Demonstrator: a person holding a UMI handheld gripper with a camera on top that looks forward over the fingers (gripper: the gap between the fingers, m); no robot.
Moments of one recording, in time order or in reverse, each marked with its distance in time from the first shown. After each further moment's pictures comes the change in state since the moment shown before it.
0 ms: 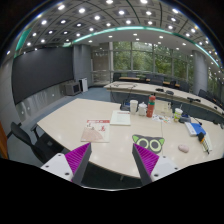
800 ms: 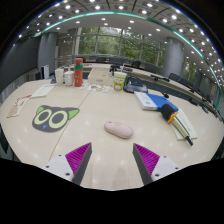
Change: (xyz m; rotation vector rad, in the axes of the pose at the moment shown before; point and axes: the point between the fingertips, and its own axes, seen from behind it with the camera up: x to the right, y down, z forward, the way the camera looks) arm 0.482 0.196 0.135 -0.143 0.358 0.050
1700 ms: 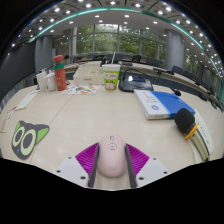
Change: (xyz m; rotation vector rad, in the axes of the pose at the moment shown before) arm 0.048 -0.049 0.172 -0.027 -0.057 0.070
